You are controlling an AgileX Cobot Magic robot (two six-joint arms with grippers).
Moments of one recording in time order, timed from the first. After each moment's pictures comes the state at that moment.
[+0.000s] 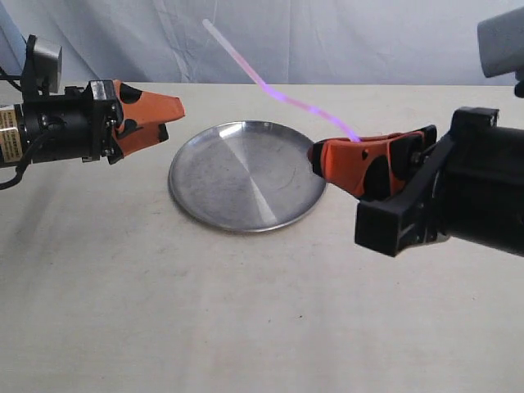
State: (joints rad) left arm -0.04 1.67 -0.74 1.31 -1.09 -1.73; right arm 0.69 0.86 -0.57 1.03 0.13 -0.70
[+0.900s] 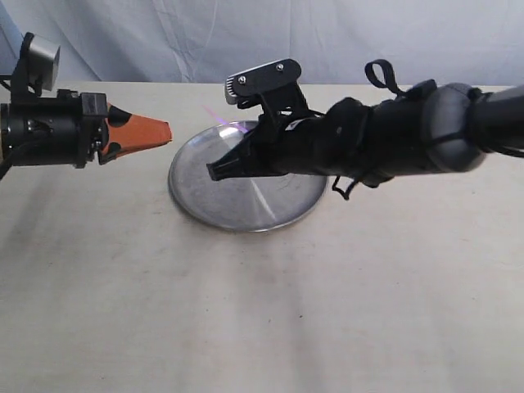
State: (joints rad) left arm -0.02 1.60 -0.74 1.49 -1.08 -1.79; right arm 0.57 1.87 -1.06 0.80 -0.10 -0.70
